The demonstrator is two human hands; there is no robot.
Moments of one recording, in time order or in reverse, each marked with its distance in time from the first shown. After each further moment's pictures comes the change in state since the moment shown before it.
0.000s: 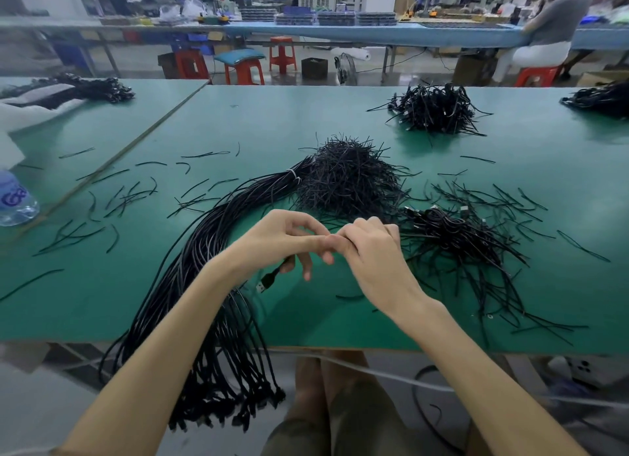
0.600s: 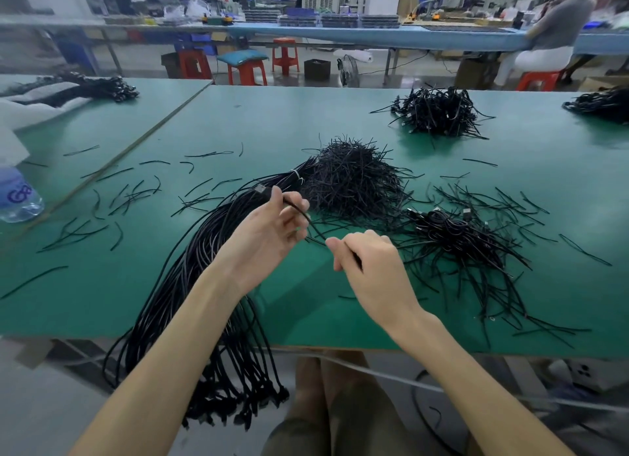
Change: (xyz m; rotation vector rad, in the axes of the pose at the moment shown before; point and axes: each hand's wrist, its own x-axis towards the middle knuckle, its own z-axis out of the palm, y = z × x) left_hand -0.002 -0.014 0.000 -0.838 0.122 0.172; right_hand -0.014 -0.009 0.009 0.199 0.143 -0.033
